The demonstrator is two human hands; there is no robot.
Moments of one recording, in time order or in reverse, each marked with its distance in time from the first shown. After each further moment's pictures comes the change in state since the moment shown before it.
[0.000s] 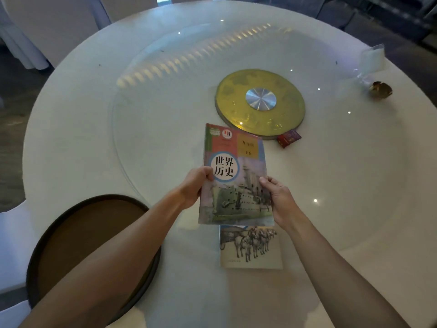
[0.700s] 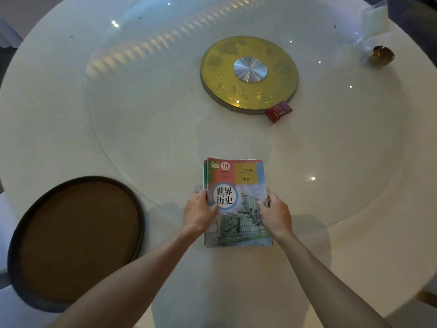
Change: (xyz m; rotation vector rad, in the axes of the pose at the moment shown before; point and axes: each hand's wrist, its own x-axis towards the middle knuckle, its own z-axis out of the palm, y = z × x) left_hand 0.003 -0.150 0.054 0.880 0.320 0.228; right_hand -0.028 0.091 -0.077 -1.086 0.369 -0.106
